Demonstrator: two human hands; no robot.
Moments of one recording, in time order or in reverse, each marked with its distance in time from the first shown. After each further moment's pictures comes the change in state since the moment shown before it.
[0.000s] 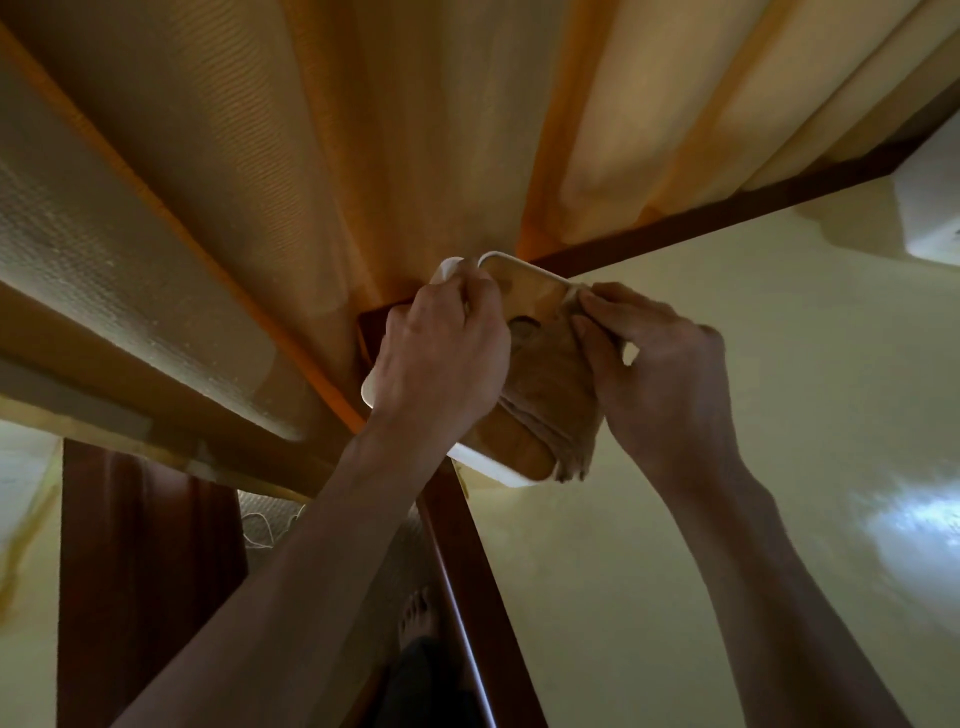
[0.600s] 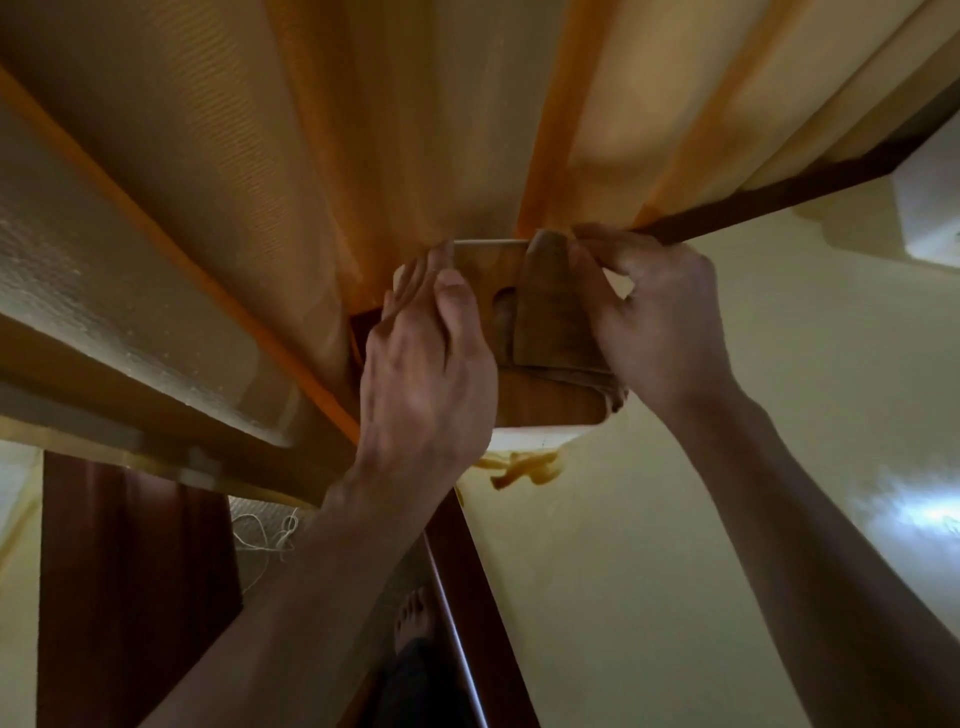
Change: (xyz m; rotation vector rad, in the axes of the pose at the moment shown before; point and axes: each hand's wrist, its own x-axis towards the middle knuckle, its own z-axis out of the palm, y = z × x) left_hand -0.013 -0.003 0.008 0.041 0.168 0.074; right_hand 0.049 0.015 0.009 0.056 0.009 -0.063
